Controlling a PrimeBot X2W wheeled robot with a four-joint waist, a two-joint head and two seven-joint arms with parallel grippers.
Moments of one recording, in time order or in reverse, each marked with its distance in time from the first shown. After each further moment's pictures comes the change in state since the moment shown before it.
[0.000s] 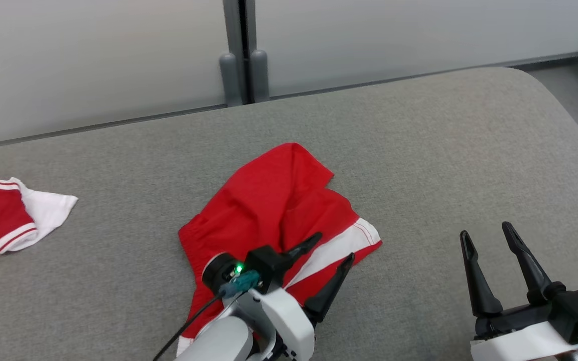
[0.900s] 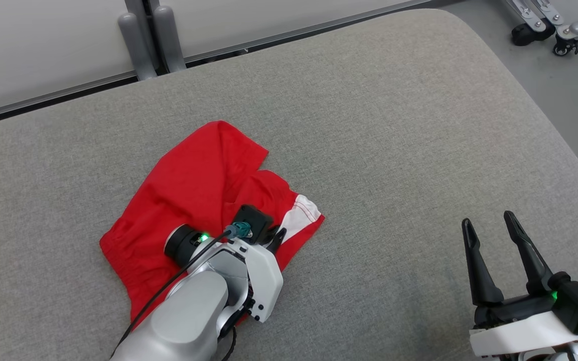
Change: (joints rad) left arm -0.301 -0.015 -0.123 0.492 -0.038 0.038 0.132; right arm -0.037 0.012 -0.002 0.006 0.044 0.000 0.000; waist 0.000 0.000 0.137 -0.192
